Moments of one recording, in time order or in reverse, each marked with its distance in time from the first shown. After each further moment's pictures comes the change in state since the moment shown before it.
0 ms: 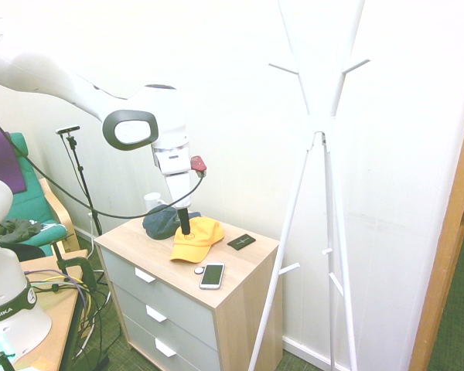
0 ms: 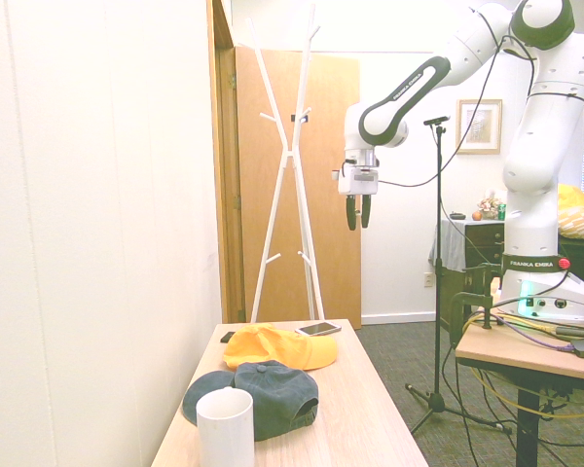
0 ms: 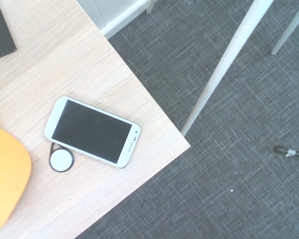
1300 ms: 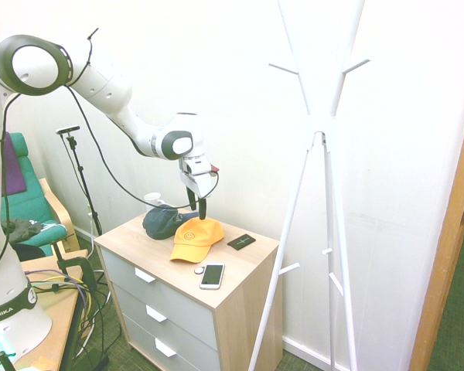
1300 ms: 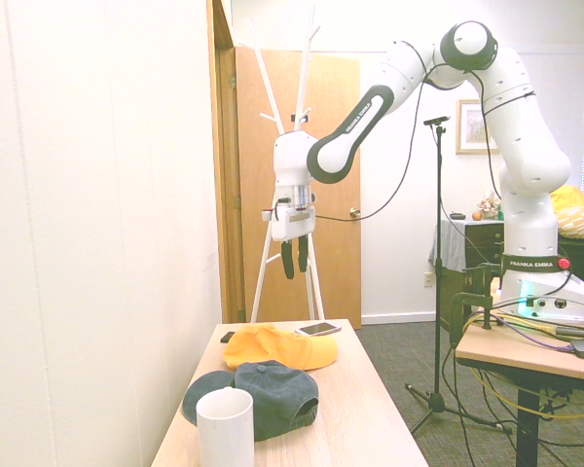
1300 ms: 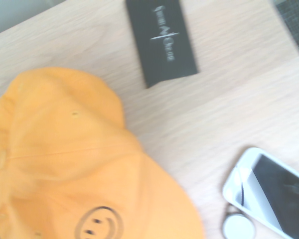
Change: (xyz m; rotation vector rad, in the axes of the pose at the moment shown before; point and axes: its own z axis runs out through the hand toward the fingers) arm -0.139 -0.231 0.108 -0.031 0.002 -0.228
